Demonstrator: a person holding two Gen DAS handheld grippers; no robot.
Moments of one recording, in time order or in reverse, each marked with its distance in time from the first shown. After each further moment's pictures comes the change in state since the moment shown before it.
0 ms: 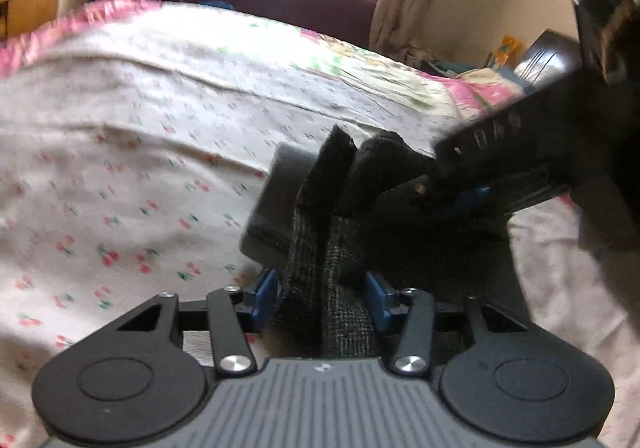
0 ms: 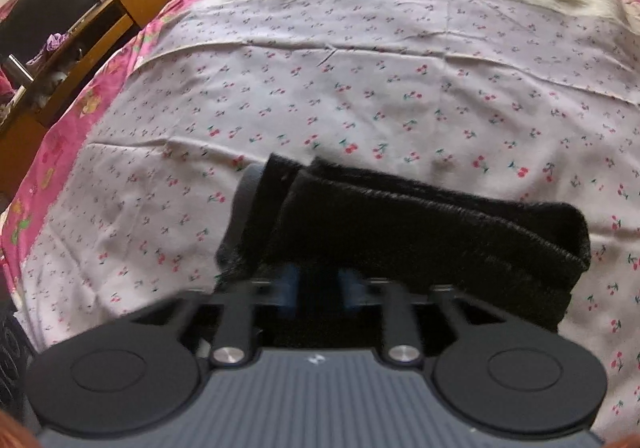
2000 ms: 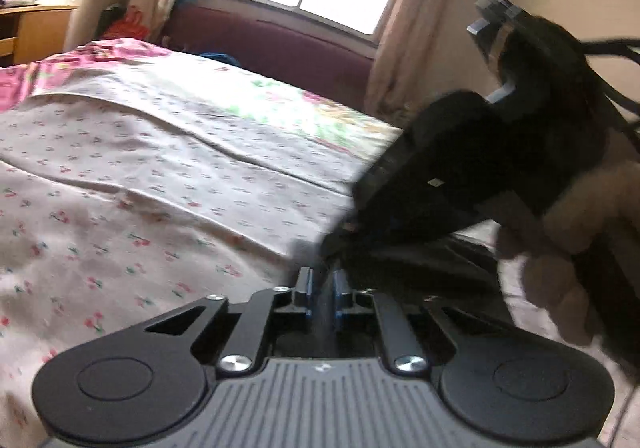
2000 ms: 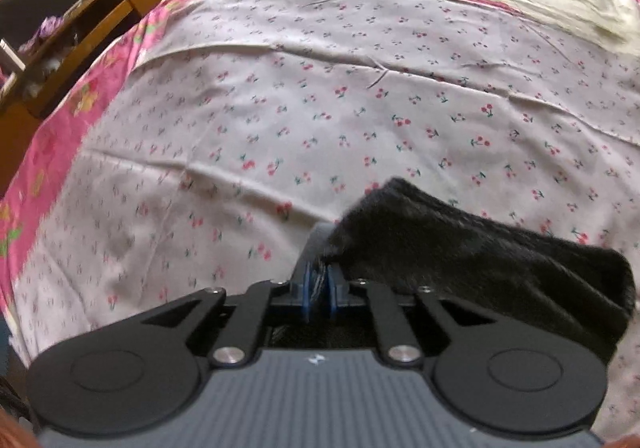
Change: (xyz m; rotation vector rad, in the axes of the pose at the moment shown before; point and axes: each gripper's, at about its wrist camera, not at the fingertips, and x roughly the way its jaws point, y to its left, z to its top) left arm -0.007 0.043 0.022 -0.065 -0.164 -0.055; right arm 0.047 0.055 0.053 -0.014 0.019 -0.037
